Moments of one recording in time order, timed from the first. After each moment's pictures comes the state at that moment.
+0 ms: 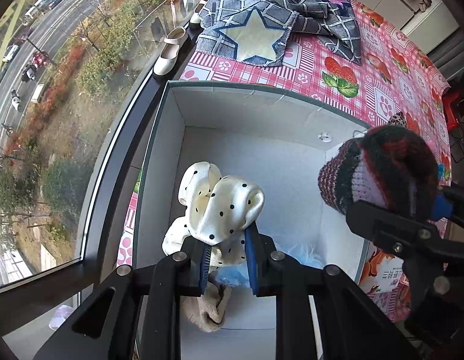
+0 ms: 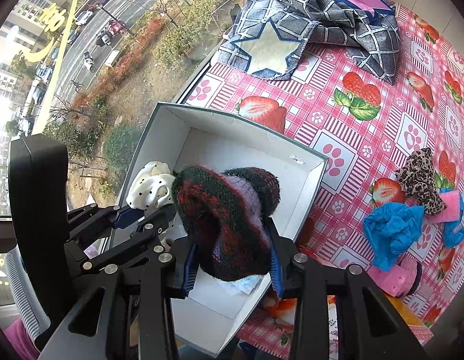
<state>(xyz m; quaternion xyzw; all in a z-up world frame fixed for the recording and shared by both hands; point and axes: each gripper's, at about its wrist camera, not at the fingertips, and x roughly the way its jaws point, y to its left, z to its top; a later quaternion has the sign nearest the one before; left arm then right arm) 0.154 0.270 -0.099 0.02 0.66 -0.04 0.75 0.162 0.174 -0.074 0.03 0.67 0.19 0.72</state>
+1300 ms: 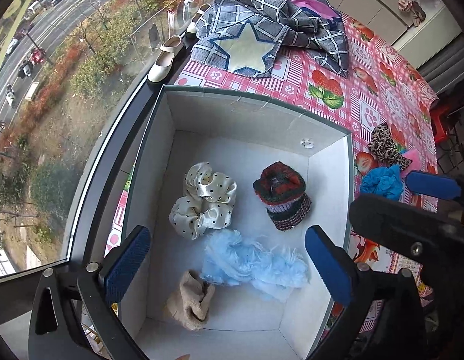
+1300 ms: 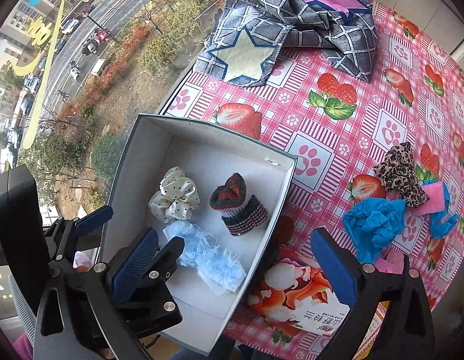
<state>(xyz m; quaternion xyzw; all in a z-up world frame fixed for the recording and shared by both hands) 0.152 0.258 -0.111 -0.01 0.64 -0.06 0.77 0.161 0.155 -0.060 0.04 0.67 0.16 0.73</state>
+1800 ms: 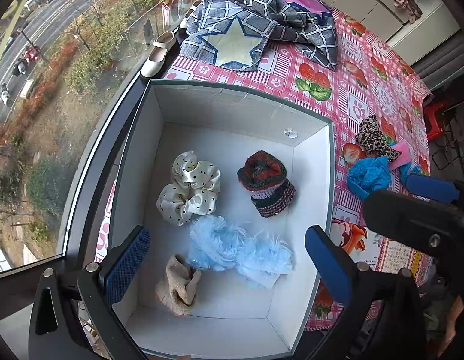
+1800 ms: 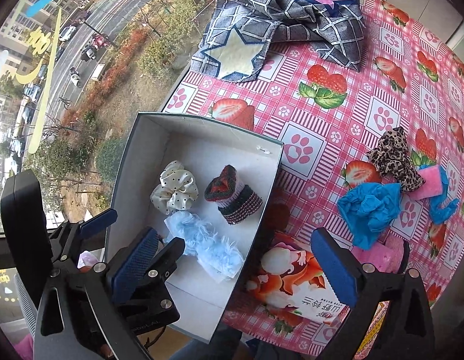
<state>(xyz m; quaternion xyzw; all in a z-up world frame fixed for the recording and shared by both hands) 0.135 0.252 -0.090 -0.02 0.65 -0.07 0.76 0.149 0.128 -0.049 0.07 0.67 0.15 0.72</state>
